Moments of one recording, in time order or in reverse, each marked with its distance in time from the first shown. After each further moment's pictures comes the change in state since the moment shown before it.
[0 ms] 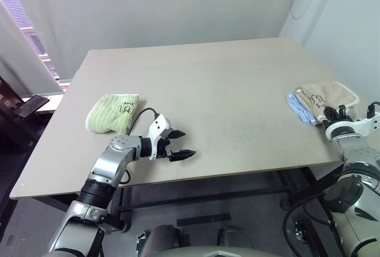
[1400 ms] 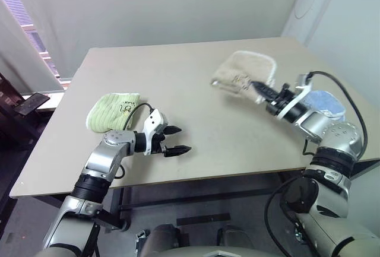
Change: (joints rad) left arm -0.043 0.040 0.019 0.024 -0.017 -0.002 -0.043; right arm -0.032 0.326 0.035 -0.750 0.043 0.767 0.165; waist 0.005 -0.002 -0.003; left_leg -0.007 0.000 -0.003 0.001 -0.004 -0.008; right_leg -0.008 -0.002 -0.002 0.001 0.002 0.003
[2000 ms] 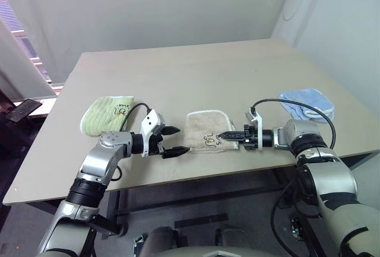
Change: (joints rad) left arm 0.042 0.025 0.026 -0.082 -0.022 0.036 0.001; right arm -0.173 -0.169 0.812 0.811 -0.426 -0.093 0.781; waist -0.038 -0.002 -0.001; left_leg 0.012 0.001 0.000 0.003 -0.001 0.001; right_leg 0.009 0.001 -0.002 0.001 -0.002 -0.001
